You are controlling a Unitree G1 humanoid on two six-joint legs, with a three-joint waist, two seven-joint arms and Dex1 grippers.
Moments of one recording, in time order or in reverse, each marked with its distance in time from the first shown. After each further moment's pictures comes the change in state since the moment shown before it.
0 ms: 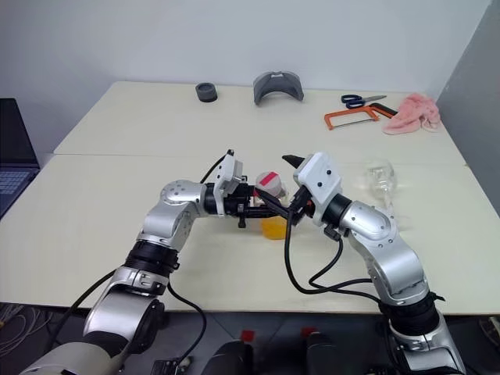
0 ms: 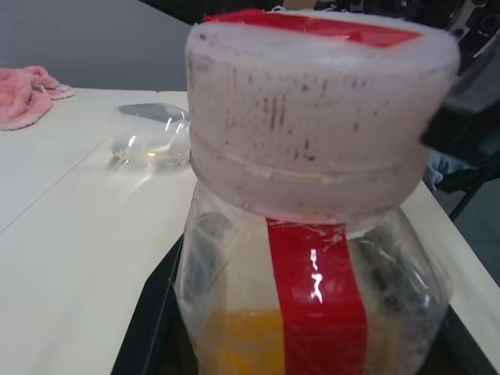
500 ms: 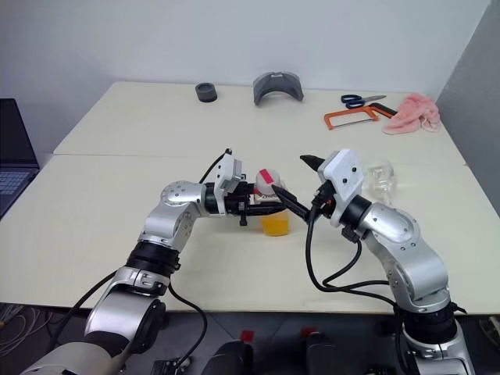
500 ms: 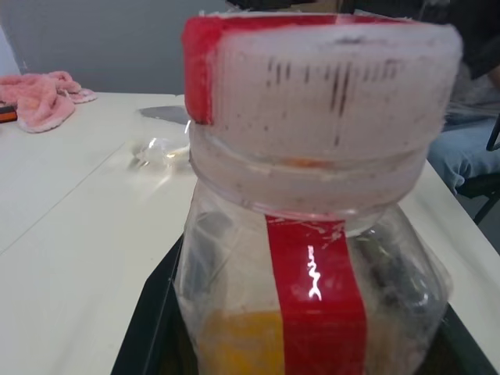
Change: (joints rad) left arm -0.001 0.000 0.006 0.027 0.001 -0.040 0.038; right arm 0.042 -0.057 -0.099 -0.067 0.107 0.081 0.012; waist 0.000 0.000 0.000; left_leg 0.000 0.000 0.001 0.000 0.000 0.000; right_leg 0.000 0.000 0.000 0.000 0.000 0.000
